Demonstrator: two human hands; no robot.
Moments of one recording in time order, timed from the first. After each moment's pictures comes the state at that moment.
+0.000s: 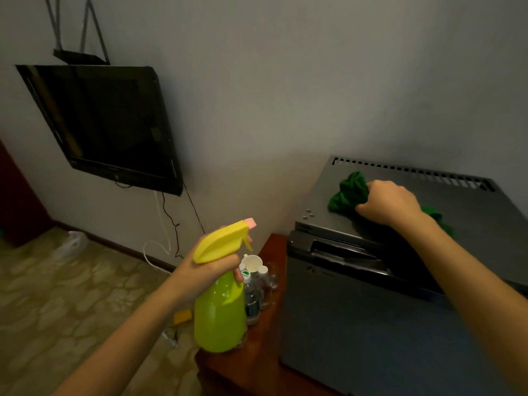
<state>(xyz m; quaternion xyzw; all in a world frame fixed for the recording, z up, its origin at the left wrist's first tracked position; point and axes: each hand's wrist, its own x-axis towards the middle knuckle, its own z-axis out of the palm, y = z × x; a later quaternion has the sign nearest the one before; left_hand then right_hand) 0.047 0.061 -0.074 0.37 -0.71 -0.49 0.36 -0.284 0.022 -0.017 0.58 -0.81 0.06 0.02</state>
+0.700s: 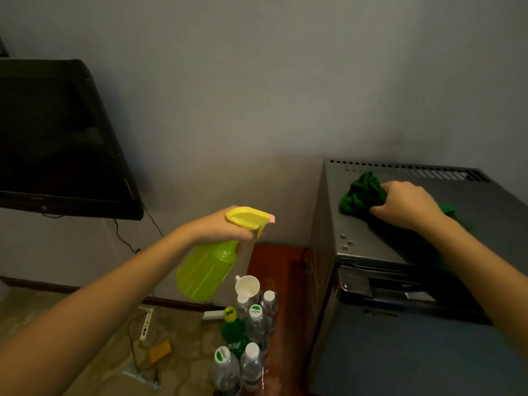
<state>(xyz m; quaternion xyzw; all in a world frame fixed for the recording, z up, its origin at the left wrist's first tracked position) 0.043 -0.171 -0.052 0.28 -0.84 -0.46 0.07 -0.266 -0.028 -0.020 0.49 -0.87 0.07 0.03</state>
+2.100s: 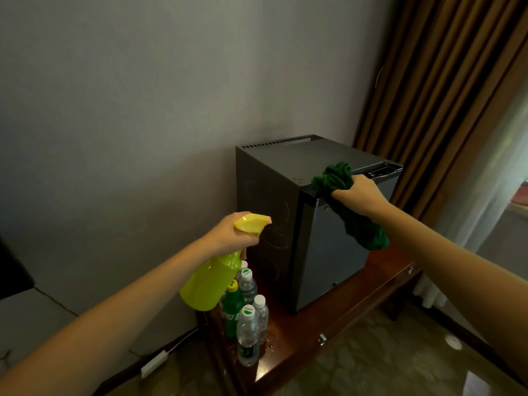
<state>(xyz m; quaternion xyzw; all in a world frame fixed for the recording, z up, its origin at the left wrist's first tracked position) 0.122 -0.162 -0.096 -0.03 -0.89 -0.46 0.03 -0.011 0.094 -0.026 0.16 -0.93 0.34 0.02</state>
